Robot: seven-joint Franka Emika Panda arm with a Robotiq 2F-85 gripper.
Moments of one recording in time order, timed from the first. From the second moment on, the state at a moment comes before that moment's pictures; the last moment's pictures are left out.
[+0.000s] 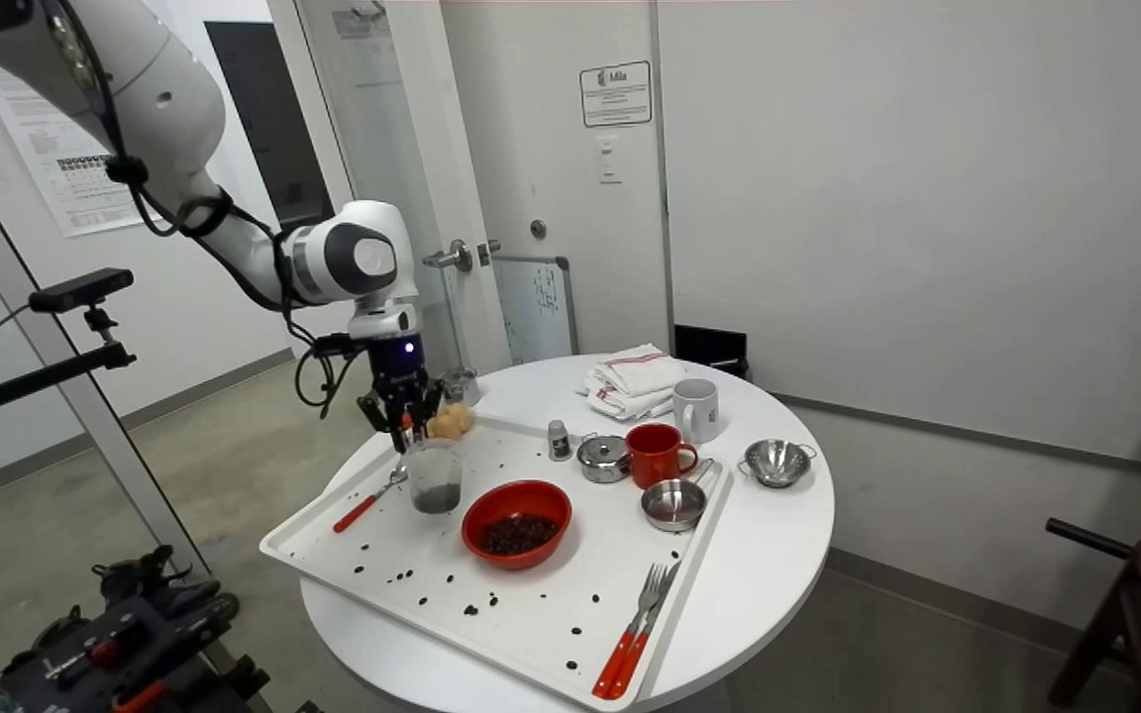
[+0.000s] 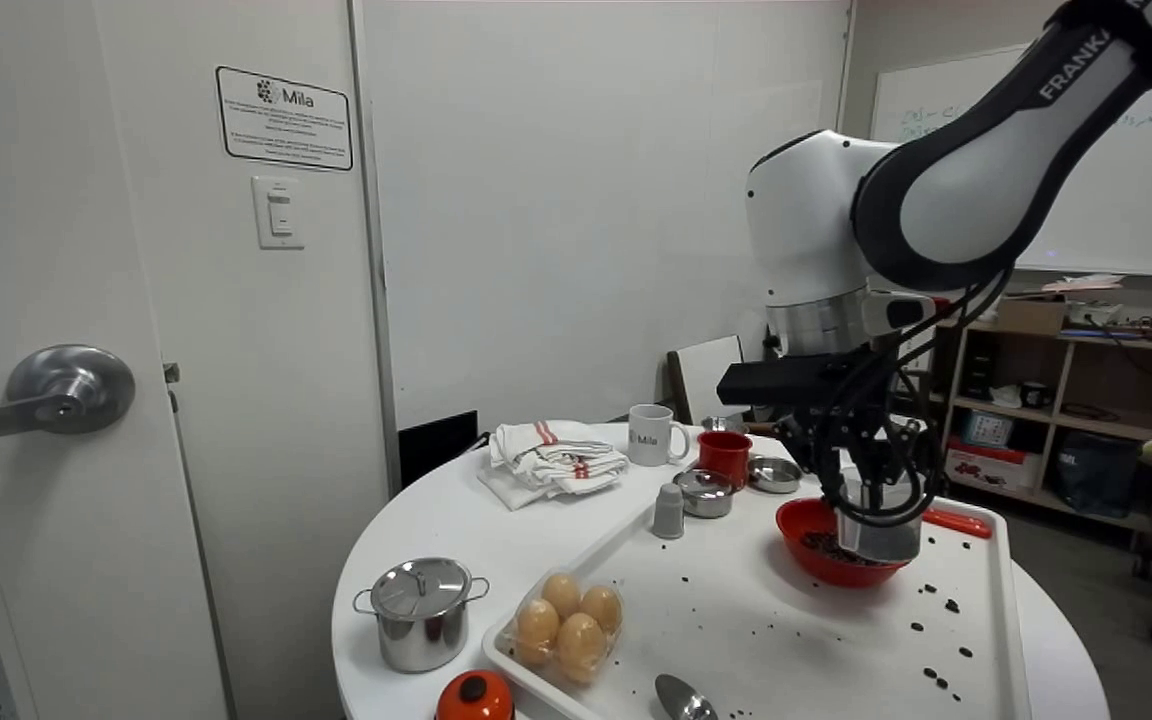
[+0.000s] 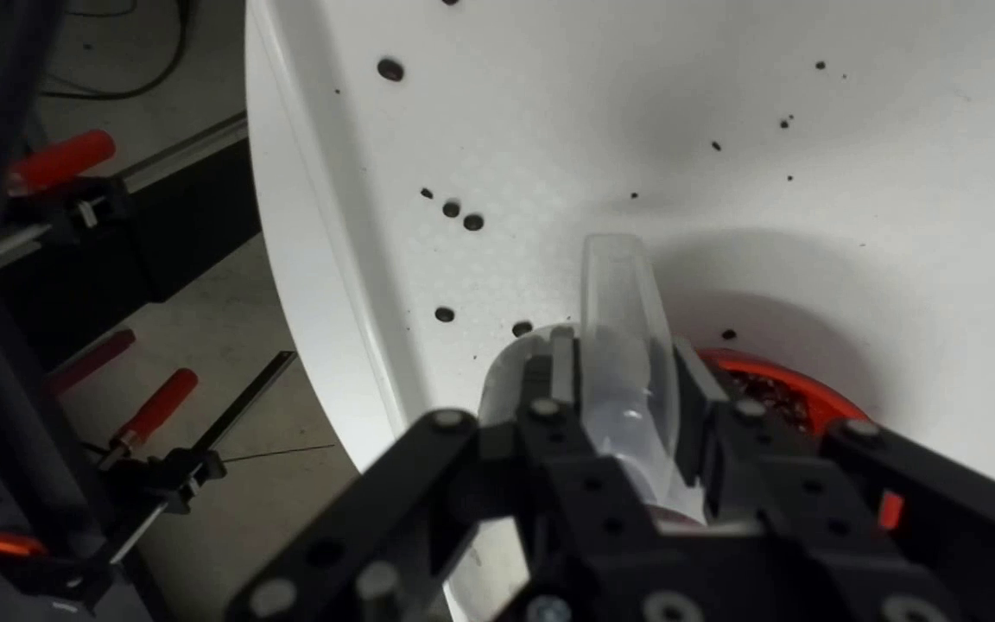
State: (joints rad) arm 0.21 0.47 0.00 -2.04 -0.16 2.23 1.97
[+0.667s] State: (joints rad) arm 0.09 0.57 0.00 -1.84 0.08 2.04 1.84
